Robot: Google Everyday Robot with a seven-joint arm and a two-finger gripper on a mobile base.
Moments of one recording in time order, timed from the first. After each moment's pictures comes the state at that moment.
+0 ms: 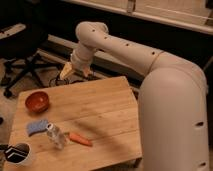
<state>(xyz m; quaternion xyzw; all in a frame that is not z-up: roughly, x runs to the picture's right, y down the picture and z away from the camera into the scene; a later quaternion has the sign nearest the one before) -0.161 -0.072 0.720 -0.38 -0.03 0.52 0.76</state>
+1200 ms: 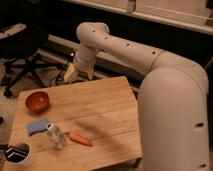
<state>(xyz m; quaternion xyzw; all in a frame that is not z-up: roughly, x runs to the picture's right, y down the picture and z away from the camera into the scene) -0.122 -0.057 0.723 -0.38 0.03 0.55 0.74</state>
